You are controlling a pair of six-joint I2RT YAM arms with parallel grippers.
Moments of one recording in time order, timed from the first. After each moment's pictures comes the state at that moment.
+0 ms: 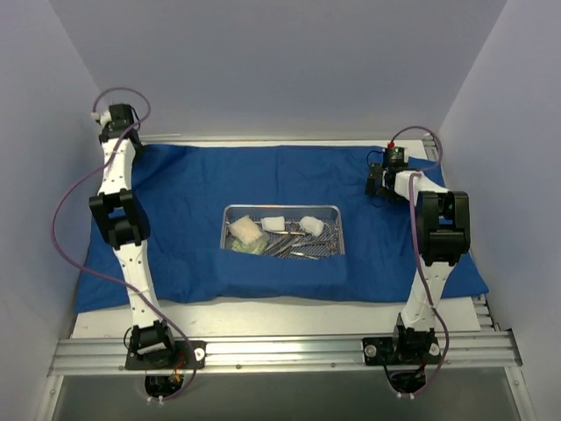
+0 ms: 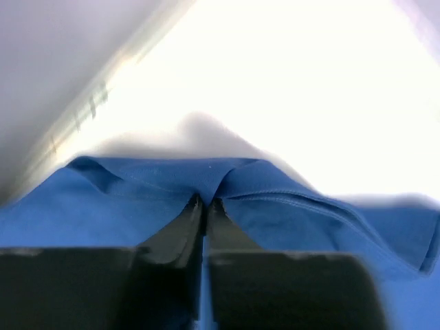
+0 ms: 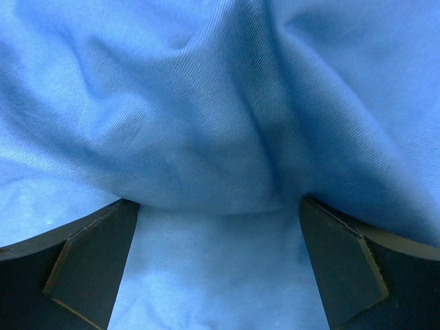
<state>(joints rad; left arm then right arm) 0.19 2.45 2.32 -0.78 -0.34 -0.50 -0.02 2.04 1.36 -0.28 0.24 0.18</state>
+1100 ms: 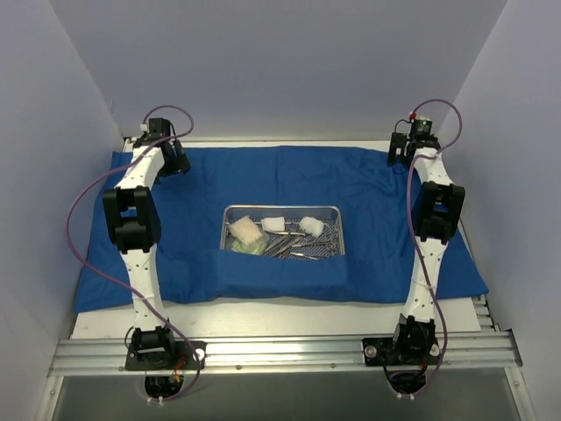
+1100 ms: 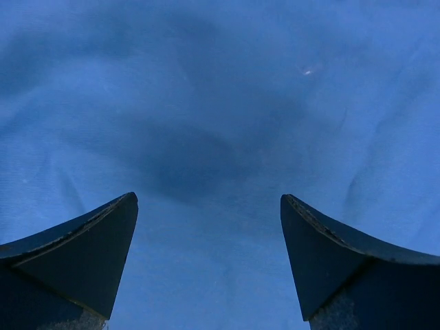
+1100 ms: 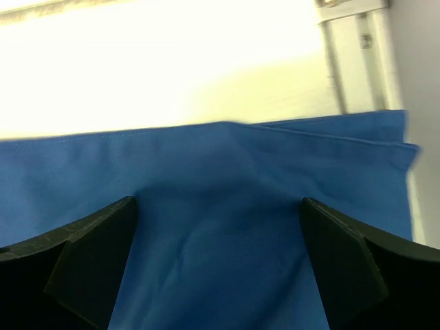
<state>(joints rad) 0.03 2.33 2.05 -0.72 -0.23 -0.37 -0.18 2.55 2.20 -0.43 0.14 0.00</state>
